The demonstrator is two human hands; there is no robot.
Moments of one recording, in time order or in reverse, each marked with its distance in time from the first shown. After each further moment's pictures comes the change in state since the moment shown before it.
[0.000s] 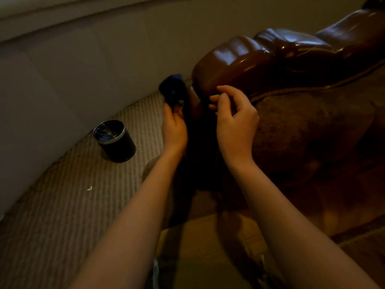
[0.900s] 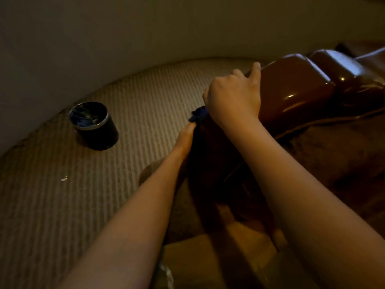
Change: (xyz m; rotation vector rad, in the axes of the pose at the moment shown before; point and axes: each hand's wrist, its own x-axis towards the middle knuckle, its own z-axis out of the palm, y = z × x) left_hand 0.075 -0.083 -0.010 -0.325 -0.356 -0.725; right_hand 0.082 -0.015 0.104 -1.475 -0.522 -0.343
